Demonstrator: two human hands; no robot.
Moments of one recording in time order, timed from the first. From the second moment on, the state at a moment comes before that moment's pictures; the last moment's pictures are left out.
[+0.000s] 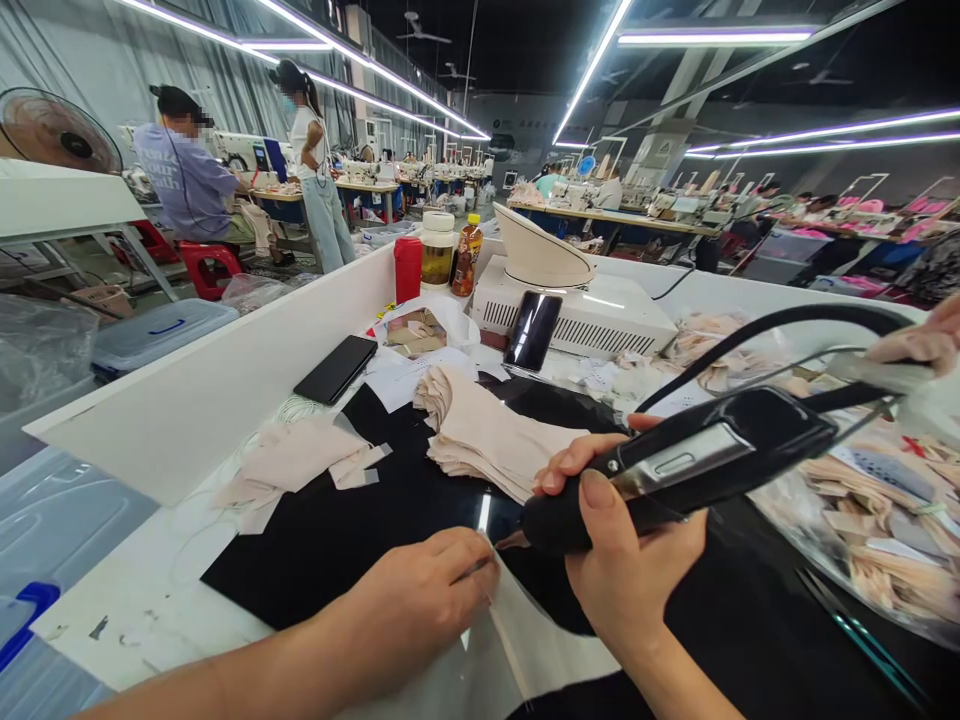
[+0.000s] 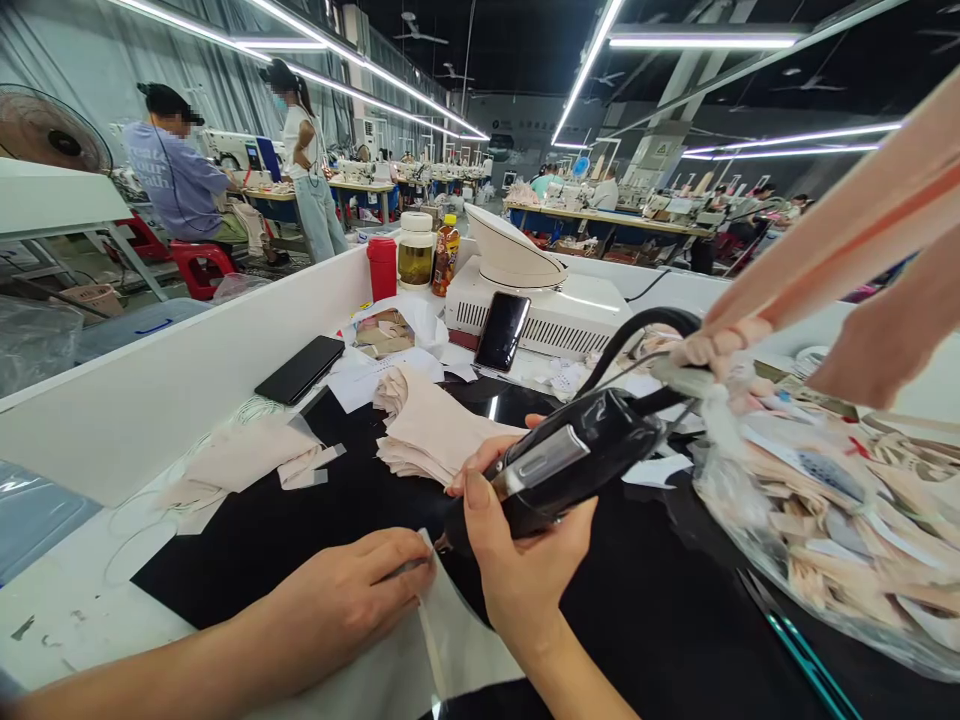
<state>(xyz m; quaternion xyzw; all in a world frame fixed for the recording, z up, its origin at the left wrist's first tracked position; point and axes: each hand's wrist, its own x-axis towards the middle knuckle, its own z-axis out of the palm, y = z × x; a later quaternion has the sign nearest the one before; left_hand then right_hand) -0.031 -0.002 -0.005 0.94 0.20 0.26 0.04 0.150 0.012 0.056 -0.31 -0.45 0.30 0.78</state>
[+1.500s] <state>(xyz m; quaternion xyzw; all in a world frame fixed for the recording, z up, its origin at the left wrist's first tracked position) -0.028 0.001 0.012 0.95 0.18 0.24 -0.01 0.162 -0.012 0.065 -0.34 -0.43 0.28 0.79</state>
